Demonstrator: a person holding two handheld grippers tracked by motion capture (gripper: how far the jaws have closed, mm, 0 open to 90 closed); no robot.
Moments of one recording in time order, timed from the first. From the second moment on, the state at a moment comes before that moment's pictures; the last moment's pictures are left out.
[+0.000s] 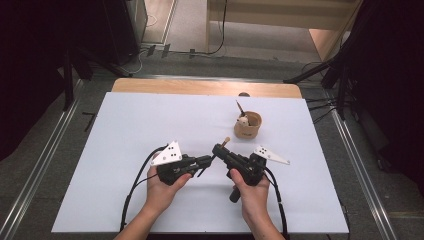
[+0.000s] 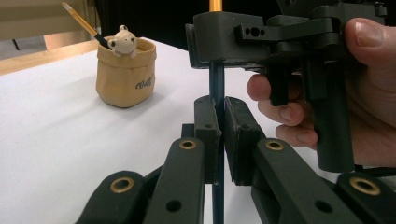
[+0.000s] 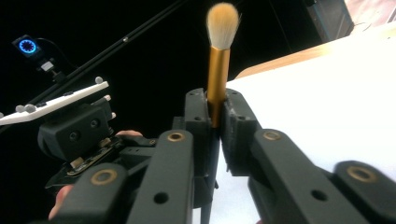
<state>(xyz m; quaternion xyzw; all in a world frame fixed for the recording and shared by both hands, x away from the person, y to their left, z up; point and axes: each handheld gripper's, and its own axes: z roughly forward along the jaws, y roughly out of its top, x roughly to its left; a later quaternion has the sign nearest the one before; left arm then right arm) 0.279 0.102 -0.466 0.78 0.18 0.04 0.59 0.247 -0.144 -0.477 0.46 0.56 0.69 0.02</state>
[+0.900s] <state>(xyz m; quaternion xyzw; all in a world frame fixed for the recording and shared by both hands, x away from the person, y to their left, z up) 0.284 0.127 -0.466 0.76 0.25 0.05 0.59 0.246 -0.159 -0.468 0.45 0.59 0.66 0.12</state>
